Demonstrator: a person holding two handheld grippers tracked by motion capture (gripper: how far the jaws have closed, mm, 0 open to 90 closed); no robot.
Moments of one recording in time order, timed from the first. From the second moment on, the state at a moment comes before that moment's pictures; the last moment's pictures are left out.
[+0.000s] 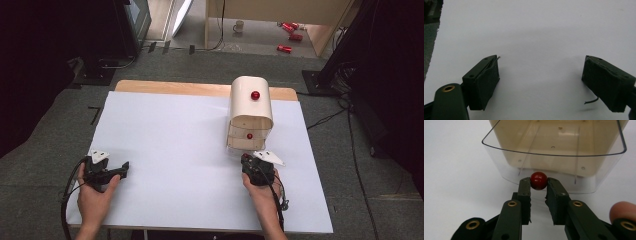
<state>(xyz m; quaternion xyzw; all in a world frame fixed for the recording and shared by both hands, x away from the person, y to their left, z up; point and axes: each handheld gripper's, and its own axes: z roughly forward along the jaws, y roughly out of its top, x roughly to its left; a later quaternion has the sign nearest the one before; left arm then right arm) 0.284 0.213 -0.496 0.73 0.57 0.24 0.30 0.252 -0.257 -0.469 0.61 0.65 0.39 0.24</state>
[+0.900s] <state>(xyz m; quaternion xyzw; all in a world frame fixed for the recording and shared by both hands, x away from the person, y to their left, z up) 0.284 0.213 -0.496 0.73 0.56 0.24 0.30 0.273 -0.258 -0.471 0.62 0.64 0.39 0.24</state>
